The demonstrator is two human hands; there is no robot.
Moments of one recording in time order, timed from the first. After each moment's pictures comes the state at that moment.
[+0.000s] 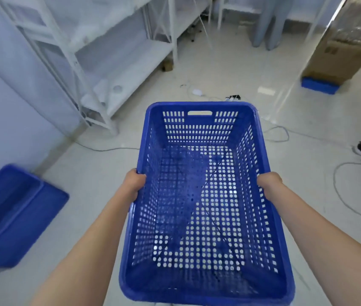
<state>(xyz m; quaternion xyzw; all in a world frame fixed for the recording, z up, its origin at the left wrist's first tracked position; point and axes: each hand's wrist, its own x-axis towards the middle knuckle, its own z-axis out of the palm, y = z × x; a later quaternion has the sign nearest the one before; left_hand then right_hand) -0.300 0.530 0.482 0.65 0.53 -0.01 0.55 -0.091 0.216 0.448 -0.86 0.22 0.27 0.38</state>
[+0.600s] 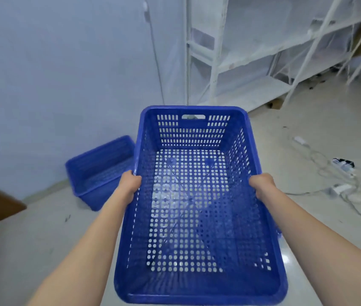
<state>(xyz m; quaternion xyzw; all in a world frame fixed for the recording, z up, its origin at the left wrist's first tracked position) -0.643 0.755 0.546 0.51 0.66 0.21 0.50 -0.304 0.604 0.517 -0.89 -0.07 0.29 0.34</state>
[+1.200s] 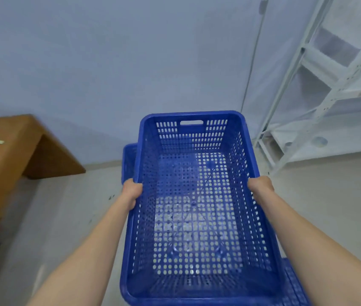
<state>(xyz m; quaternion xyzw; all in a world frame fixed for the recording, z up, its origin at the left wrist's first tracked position) -0.747 0.966 0.498 0.32 0.77 0.31 0.46 -0.390 0.969 0.493 -0.86 -0.26 0.36 0.23</state>
